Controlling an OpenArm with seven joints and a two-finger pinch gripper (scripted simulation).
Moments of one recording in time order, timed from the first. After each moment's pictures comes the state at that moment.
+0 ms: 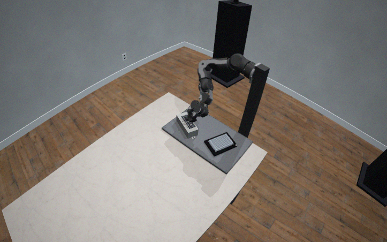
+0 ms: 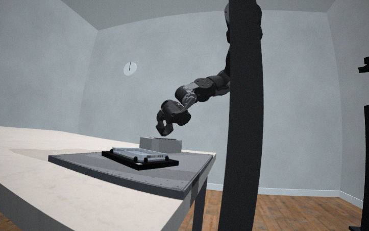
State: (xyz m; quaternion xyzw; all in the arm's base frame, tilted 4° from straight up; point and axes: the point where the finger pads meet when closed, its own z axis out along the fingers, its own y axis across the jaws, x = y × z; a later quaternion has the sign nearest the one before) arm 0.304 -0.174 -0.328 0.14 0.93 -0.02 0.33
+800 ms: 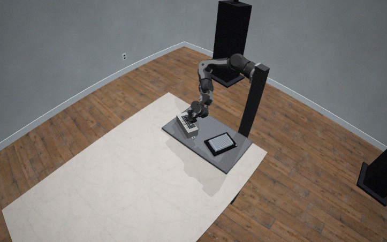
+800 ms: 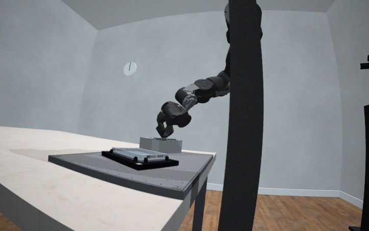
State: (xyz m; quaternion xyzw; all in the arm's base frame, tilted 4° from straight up) arm 0.302 -0.174 -0.335 0.14 0.93 -0.02 0.33
